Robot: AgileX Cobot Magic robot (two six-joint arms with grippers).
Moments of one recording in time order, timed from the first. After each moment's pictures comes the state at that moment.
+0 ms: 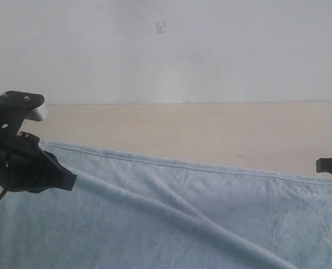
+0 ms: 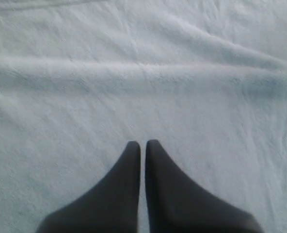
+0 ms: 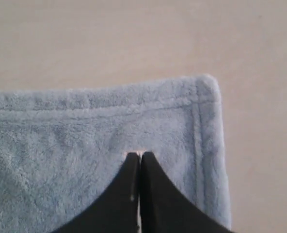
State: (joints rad) left arm -0.29 1.41 -0.74 -0.55 0.42 0.55; right arm -0.10 1.66 -0.75 -0.24 0.20 0.32
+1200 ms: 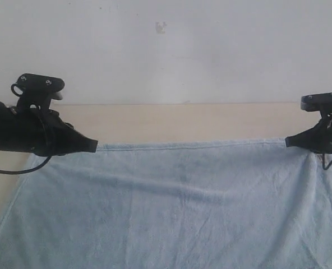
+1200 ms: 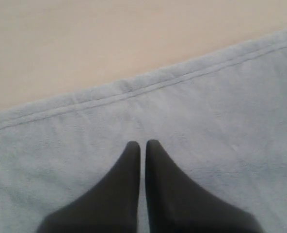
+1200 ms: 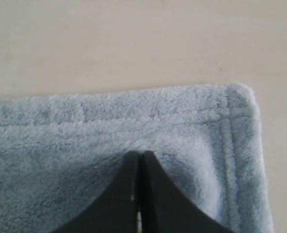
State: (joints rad) left arm -0.28 1.70 -0.88 -0.95 0.01 0.96; right arm -0.11 2.20 -1.29 -0.24 0.13 0.11
